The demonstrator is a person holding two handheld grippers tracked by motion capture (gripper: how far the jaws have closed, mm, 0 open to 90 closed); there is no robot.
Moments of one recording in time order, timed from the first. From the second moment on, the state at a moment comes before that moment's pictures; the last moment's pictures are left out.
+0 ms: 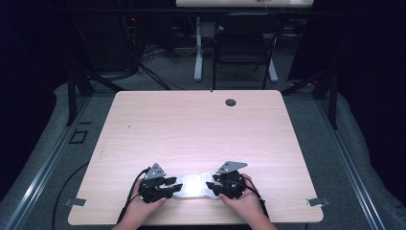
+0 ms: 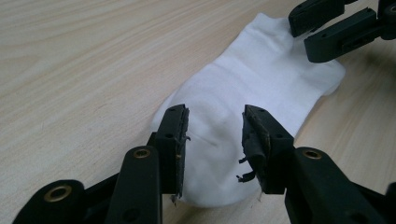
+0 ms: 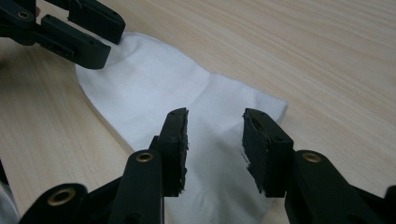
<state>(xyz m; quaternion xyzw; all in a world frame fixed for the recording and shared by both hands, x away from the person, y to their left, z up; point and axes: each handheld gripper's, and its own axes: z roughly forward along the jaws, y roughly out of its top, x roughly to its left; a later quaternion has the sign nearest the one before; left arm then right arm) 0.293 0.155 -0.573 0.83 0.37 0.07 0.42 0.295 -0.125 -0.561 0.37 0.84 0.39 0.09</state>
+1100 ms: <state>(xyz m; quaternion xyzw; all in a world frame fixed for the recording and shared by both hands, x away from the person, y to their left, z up) 0.297 0.156 -0.582 0.83 0.37 0.06 0.42 0.298 -0.133 -0.572 0.38 0.85 0.36 0.09</state>
